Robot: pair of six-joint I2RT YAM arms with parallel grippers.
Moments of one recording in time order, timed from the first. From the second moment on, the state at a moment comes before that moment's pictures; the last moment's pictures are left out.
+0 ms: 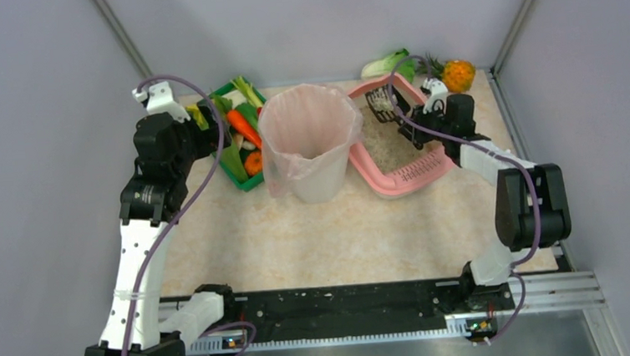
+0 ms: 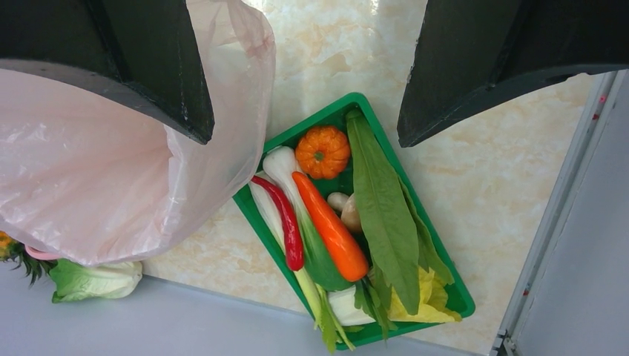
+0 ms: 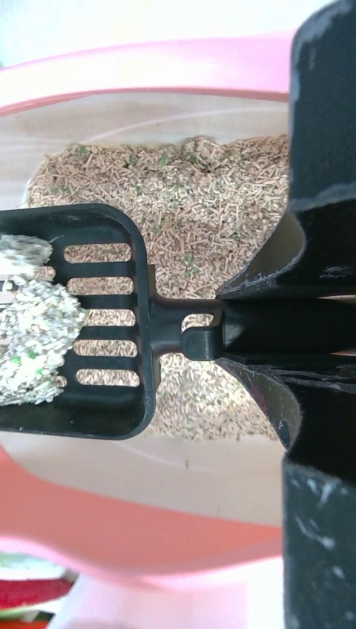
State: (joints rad) left arm -0.14 1.01 1.32 -0.61 -0.13 -0.31; right arm 0.05 1.65 0.97 0.20 -0.48 0.06
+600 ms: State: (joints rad) left arm -0.14 1.01 1.27 -0.55 -0.06 -0.31; right arm 0.15 1.40 0.92 0.02 -0.23 -0.04
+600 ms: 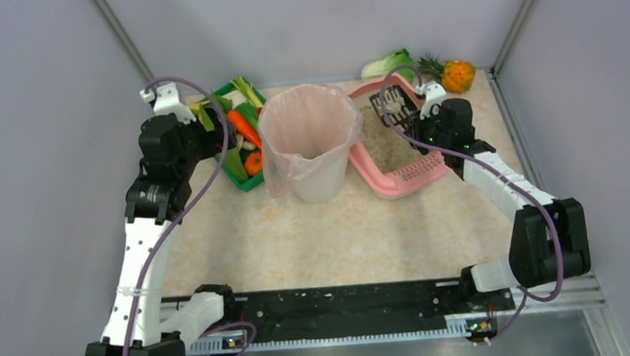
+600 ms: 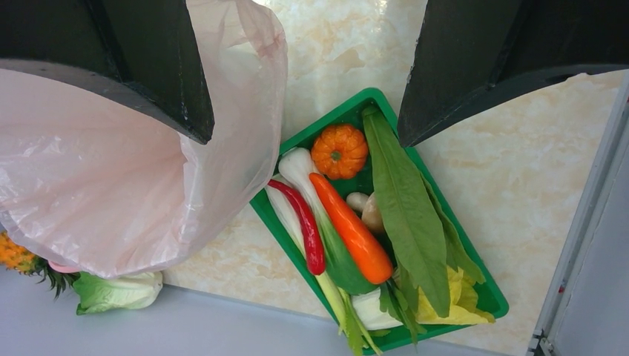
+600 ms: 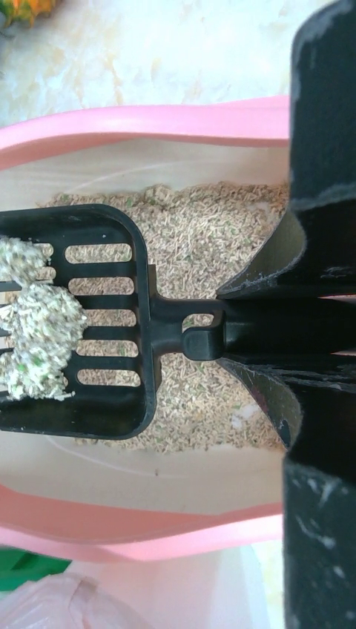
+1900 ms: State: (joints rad) left arm -0.14 0.98 1.23 -0.52 0.00 -0.30; right arm 0.18 1.34 1.03 -0.27 -0.23 0.05
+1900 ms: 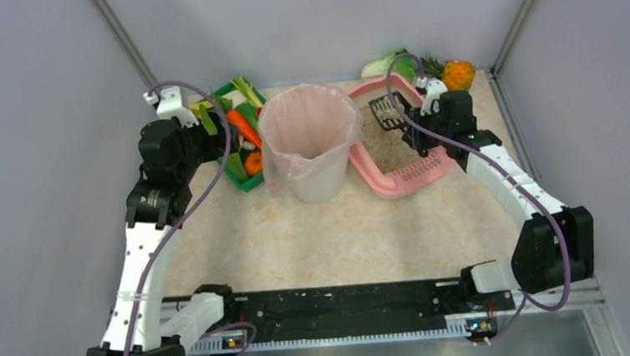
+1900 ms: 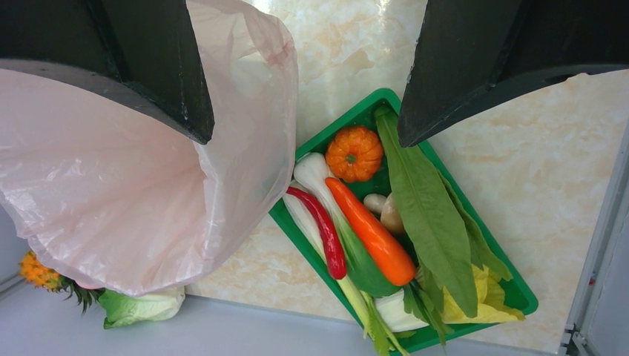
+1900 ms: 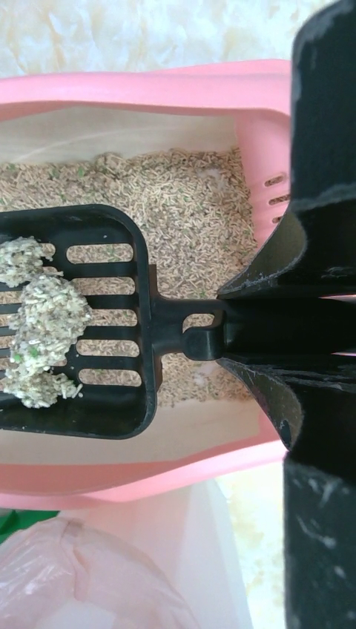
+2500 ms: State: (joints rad) left arm -0.14 0.97 1.23 -0.52 0.02 -0.30; right arm 0.17 1.37 1.12 -0.40 -0.25 0.10
